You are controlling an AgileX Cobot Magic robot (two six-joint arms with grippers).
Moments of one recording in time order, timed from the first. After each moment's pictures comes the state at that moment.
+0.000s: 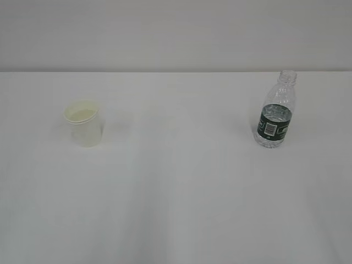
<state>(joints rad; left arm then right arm) -0.15 0.05 -0.53 -0.12 0.95 0.10 0.14 0.11 -0.53 0.00 1.07 -0.11</state>
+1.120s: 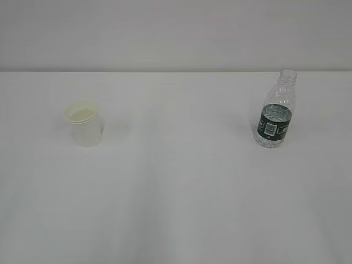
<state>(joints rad) -0.15 0.01 -0.52 -0.14 0.93 0.15 0.14 -0.02 -0.53 0.01 1.05 -0.12</state>
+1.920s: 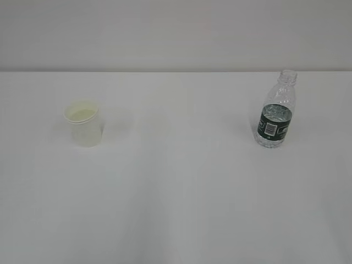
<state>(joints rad) -0.15 0.01 -0.53 0.02 1.03 -0.01 0.14 -0.02 -0.53 -0.13 1.11 0.02</state>
